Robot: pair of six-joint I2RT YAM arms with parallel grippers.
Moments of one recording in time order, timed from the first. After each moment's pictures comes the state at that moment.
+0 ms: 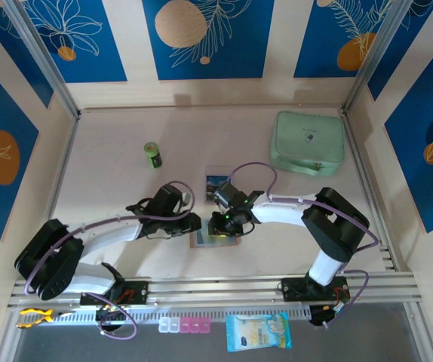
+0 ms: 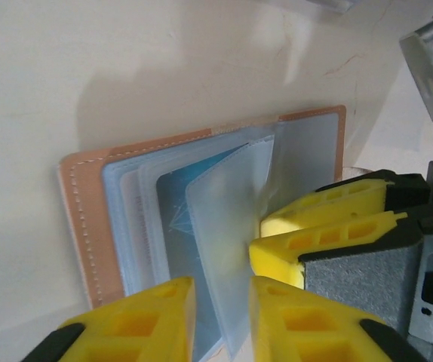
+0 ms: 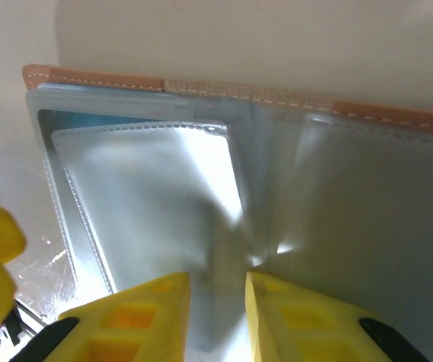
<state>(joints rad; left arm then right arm) -0.72 1.35 0.58 -0.17 0.38 -0.89 0.86 1.68 0.86 -0.36 -0.35 0.85</state>
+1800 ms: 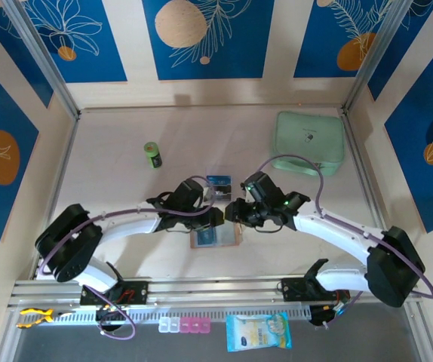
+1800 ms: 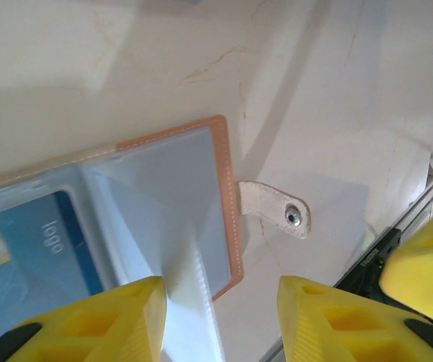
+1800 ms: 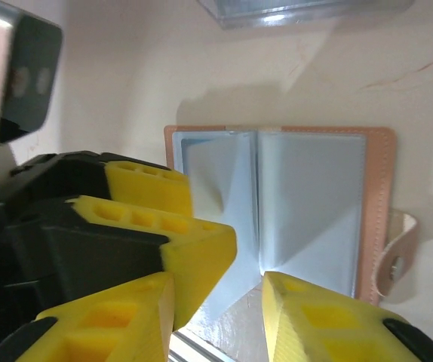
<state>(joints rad) -0.84 1.52 0.76 -0.10 0.39 -0.95 0.73 1.20 0.75 -0.47 -0.31 0.90</state>
